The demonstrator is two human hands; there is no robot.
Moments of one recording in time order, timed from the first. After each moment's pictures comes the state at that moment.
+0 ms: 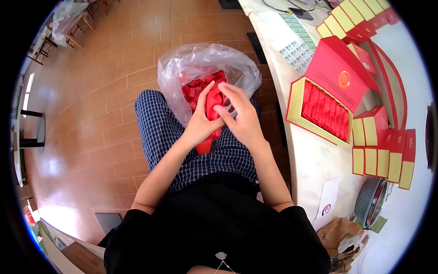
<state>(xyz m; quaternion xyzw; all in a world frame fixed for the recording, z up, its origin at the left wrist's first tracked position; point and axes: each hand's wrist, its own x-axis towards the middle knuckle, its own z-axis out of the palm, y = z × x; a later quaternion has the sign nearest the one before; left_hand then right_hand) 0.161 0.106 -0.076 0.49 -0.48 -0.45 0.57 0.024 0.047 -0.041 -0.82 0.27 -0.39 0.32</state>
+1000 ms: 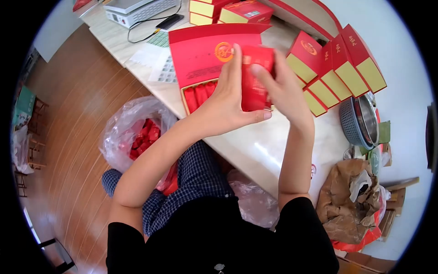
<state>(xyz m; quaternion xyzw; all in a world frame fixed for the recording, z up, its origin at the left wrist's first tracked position) -0.059 -0.016 0.069 0.22 -0.84 -0.33 0.37 -0.218 0.014 0.107 -0.66 0.51 -0.50 0.22</state>
